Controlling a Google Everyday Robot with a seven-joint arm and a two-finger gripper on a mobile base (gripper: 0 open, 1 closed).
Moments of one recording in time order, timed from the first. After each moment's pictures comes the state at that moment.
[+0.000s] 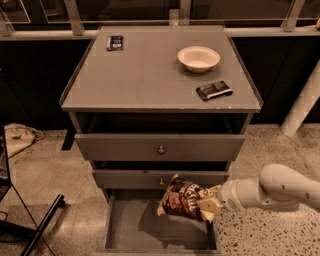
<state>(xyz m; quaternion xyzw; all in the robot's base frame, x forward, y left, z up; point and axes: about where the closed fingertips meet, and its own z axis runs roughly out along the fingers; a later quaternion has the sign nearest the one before) 0.464 -0.162 0.531 -0.37 0.85 0.29 0.26</state>
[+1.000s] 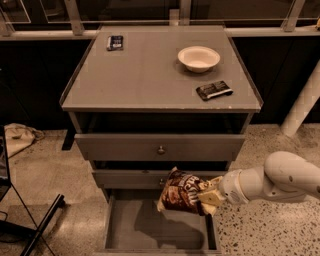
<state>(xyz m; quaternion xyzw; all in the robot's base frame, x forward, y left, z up) 0.464 -0.156 0.593 -0.39 0.84 0.27 0.27</state>
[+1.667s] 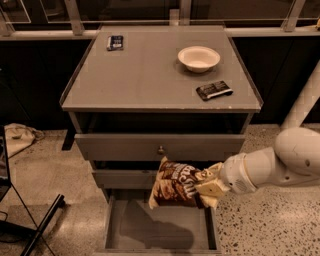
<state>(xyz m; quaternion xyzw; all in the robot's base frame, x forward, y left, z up) 0.438 -0.131 0.689 -0.44 0.81 0.27 0.27</state>
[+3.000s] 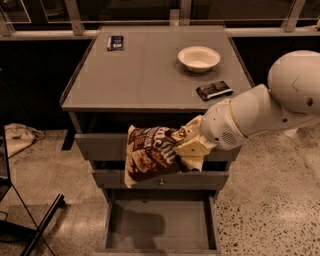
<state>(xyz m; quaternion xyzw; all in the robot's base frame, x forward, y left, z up) 0.456 -0.063 0.845 -0.55 0.74 0.24 0.31</state>
